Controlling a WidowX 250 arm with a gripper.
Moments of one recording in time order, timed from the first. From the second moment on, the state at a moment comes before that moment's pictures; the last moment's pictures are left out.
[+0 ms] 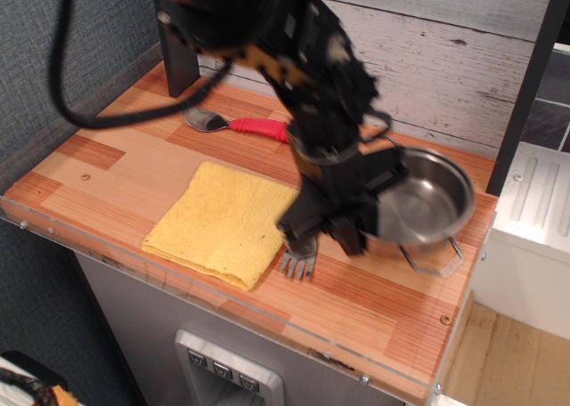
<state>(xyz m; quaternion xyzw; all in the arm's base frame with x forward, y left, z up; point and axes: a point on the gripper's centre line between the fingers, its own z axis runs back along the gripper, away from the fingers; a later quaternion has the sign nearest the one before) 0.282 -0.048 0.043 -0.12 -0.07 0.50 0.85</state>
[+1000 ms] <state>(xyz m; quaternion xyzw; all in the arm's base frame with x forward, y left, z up) 0.233 0.055 0.065 -0.10 -0.08 0.63 0.76</state>
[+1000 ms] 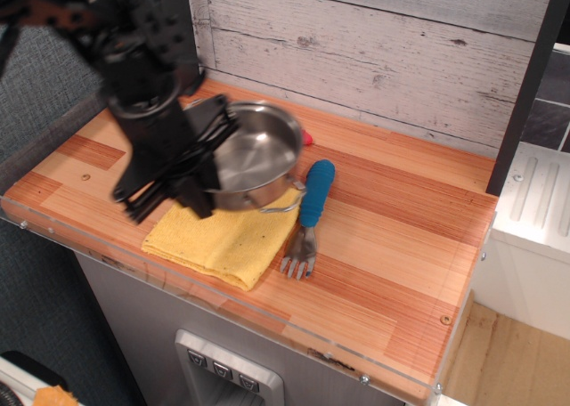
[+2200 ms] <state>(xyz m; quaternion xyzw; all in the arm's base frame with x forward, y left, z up) 0.227 0.061 0.031 -0.09 -0.05 0.66 0.74</state>
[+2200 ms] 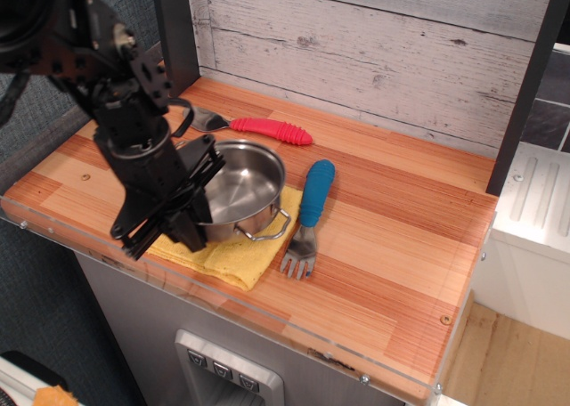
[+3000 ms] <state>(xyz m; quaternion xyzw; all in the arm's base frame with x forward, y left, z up) 0.222 0.065 0.032 -0.08 -0.02 0.67 0.74</state>
